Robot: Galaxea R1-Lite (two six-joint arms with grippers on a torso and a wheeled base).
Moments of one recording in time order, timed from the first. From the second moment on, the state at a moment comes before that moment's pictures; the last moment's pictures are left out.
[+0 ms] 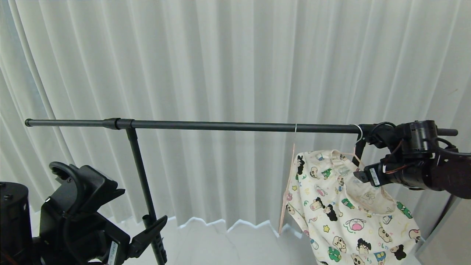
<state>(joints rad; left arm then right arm) -0.48 1.15 -0.35 -0.37 0.12 0.24 0.21 1.77 -0.88 -0.28 -0.20 -0.15</state>
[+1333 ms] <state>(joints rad) -0.42 1.11 -0.15 -0.37 0.21 0.23 0.07 1.39 -0.62 -0.27 -0.25 -0.20</state>
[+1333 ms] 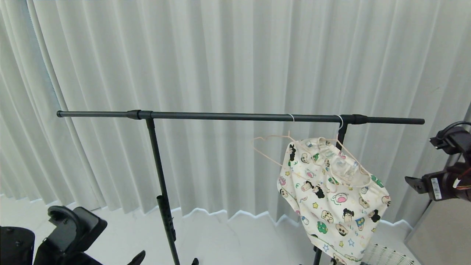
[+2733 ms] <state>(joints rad) -0.36 0.80 -0.01 -0.03 0.17 0.12 0.07 1.34 -0.44 -0.28 -0.38 -0.25</state>
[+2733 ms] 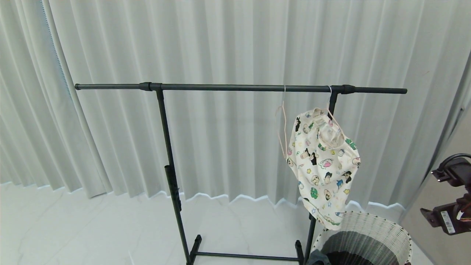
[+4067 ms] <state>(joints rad) -0.36 0.80 -0.01 -0.02 0.14 0.10 0.05 1.31 -0.37 -0.29 -0.38 -0.30</state>
